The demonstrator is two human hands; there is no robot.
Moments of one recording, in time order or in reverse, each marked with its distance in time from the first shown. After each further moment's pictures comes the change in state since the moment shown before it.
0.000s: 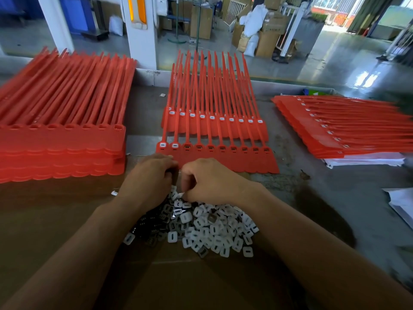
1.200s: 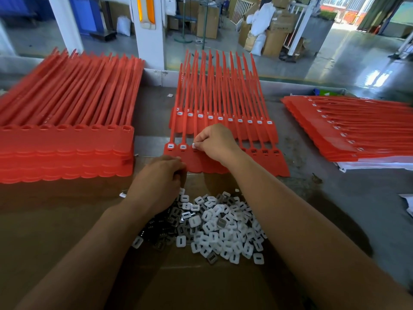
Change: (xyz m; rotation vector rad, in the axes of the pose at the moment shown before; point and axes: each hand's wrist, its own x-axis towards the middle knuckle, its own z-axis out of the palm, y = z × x) left_hand -0.003 0.004 -0.003 -0.036 0.027 -0.024; right_hand 0.081 0.040 -0.013 0.205 0.401 0.295
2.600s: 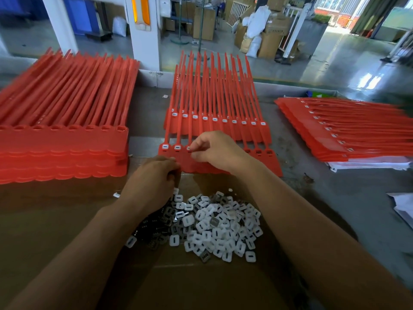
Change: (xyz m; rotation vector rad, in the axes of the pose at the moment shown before) left_hand 0.001 -0.001 0.000 0.009 -0.003 0.009; right_hand -0.033 0.002 -0.023 0.087 -0.172 -0.110
